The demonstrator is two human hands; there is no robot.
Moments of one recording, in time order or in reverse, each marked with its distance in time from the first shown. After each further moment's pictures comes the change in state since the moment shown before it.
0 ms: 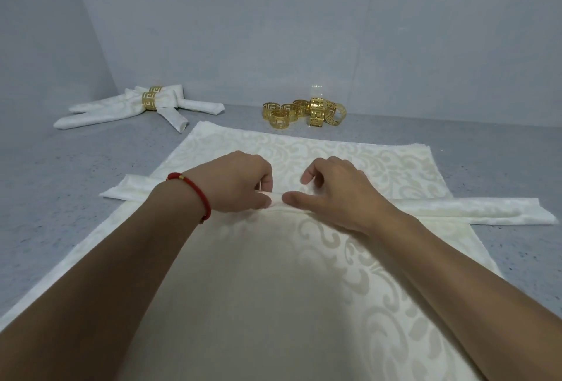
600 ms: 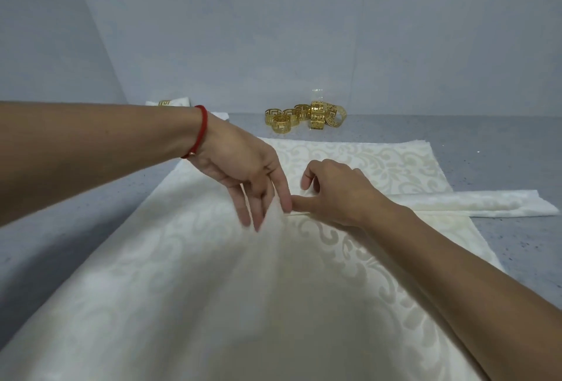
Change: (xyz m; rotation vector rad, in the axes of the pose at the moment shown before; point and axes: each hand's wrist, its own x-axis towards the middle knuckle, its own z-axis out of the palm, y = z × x) left_hand 0.004 0.021 -0.056 -0.478 -0.689 0.006; right_hand 0.000 -0.004 -0.004 0.002 -0.054 0.018
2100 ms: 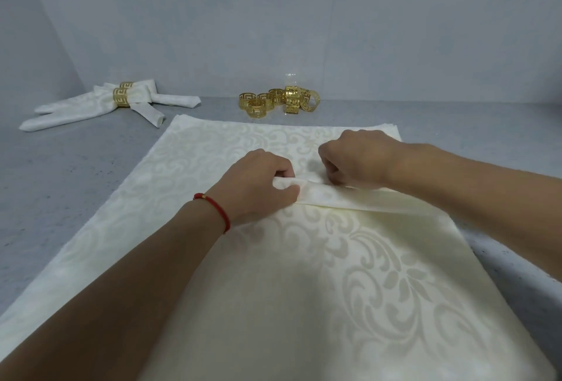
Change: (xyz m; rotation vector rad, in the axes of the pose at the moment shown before) left_hand 0.065 -0.031 0.074 0.262 0.965 0.408; right_hand -0.024 -0.005 -0.072 -0.658 -0.258 0.035
